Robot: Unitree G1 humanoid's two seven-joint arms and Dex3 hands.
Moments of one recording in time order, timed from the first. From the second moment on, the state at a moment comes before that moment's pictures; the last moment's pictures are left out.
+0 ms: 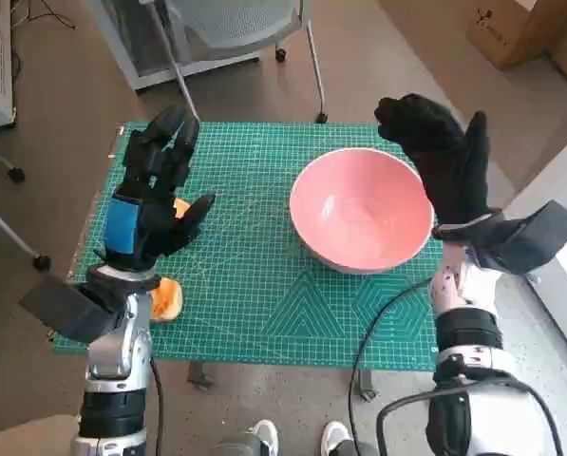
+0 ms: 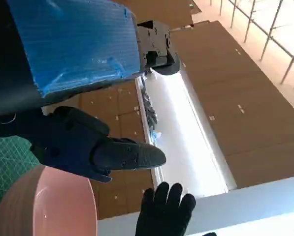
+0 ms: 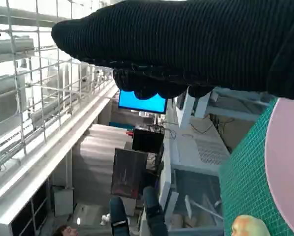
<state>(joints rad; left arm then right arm) -0.35 0.18 0.16 0.06 -0.21 -0.27 -0.24 -0.93 -0.15 -0.33 1.11 0.33 -0.71 0.75</state>
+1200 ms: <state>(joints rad) -0.35 0.19 0.16 0.06 -0.20 -0.24 -0.24 -0.93 -0.16 -0.31 1.10 0.33 -0.71 0.73</state>
